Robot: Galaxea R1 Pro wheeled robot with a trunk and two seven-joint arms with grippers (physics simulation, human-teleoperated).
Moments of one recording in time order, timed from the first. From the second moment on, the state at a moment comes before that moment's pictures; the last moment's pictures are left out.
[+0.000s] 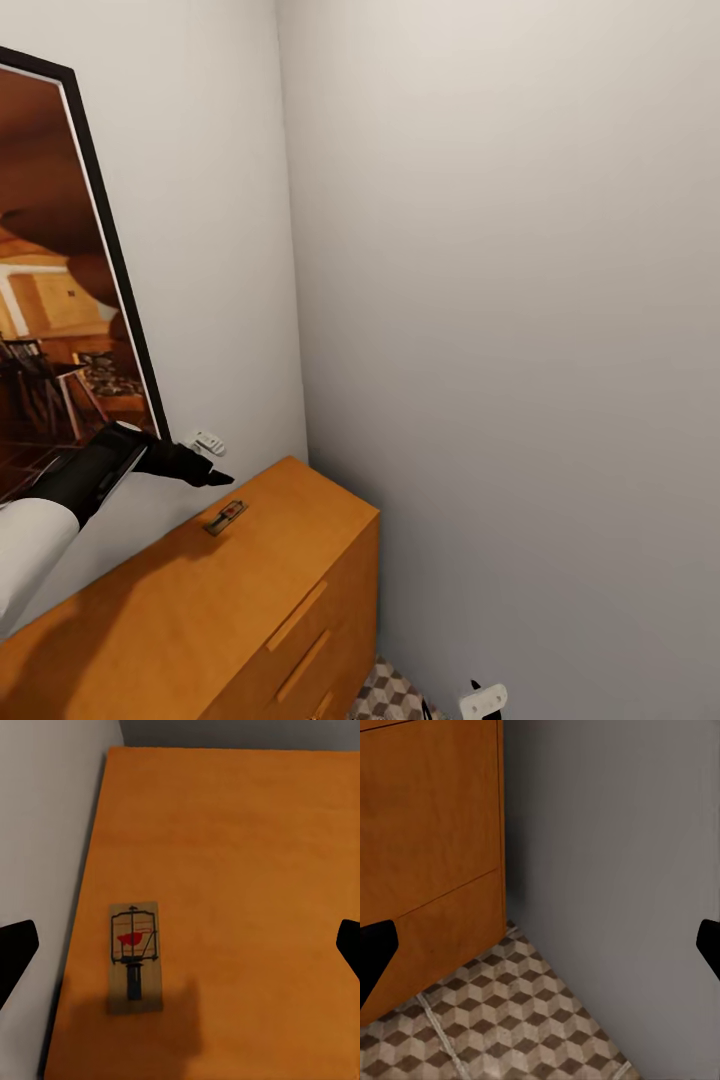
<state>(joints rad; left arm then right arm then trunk) -1.02 0.40 -0.36 -0.63 -0.10 0.56 -0.88 -0.37 0.07 0.16 -0.01 0.15 -0.69 -0.08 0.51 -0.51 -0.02</state>
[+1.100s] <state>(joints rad) -1.02 0.40 -0.36 -0.61 -0.10 0.56 -0.88 -0.37 0.07 0.16 -0.01 0.15 -0.69 -0.08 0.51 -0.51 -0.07</state>
